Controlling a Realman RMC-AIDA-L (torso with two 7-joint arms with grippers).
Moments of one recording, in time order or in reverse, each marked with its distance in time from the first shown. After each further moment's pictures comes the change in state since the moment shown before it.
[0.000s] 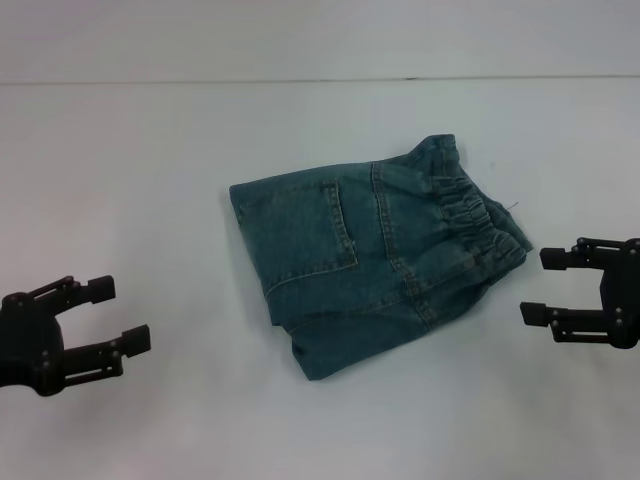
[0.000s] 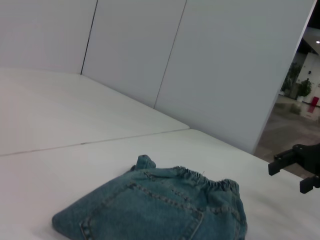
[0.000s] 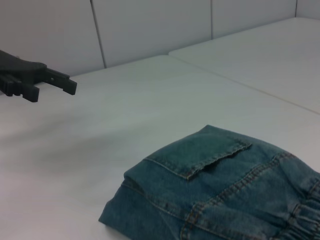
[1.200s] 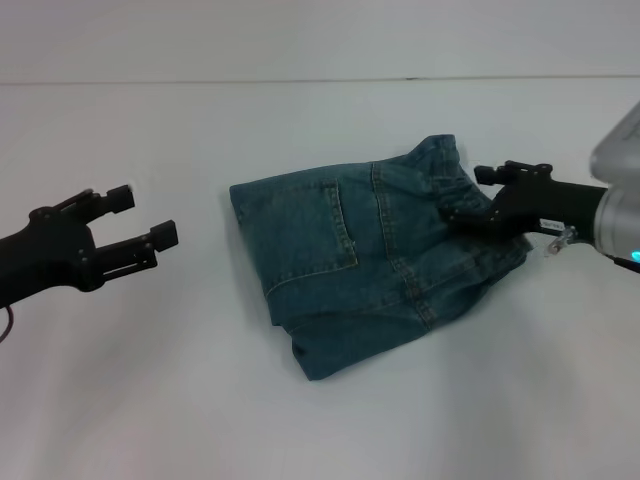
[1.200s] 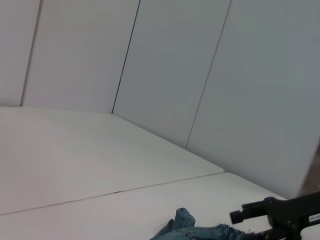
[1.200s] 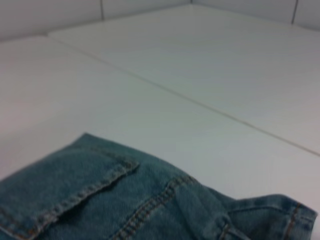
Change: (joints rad) left arm -0.064 -0.029 0.102 -0.018 -0.169 -0.207 -0.062; right arm 0.155 -0.001 -0.423 0.279 0.262 0.769 0.019
